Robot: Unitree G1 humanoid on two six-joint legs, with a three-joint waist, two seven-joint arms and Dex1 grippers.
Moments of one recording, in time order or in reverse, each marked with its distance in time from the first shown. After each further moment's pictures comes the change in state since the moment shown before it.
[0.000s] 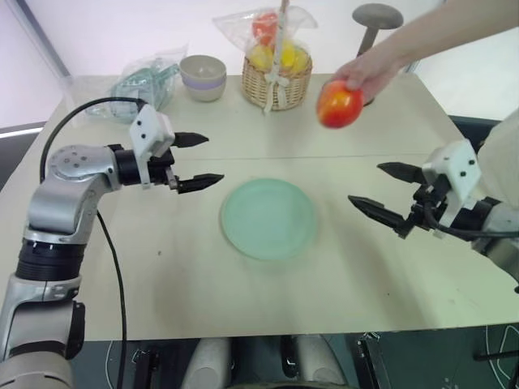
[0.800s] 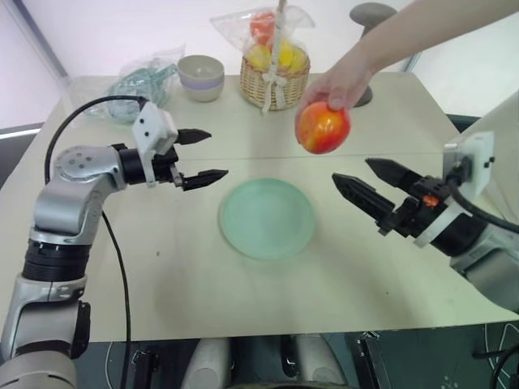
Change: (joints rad) left arm -0.004 -0.028 -0.001 -0.009 -0.003 0.002 0.036; right arm -0.017 0.028 -0.040 -0.168 0.786 0.036 -0.678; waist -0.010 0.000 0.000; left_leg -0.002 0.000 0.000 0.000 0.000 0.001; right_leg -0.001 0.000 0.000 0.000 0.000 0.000
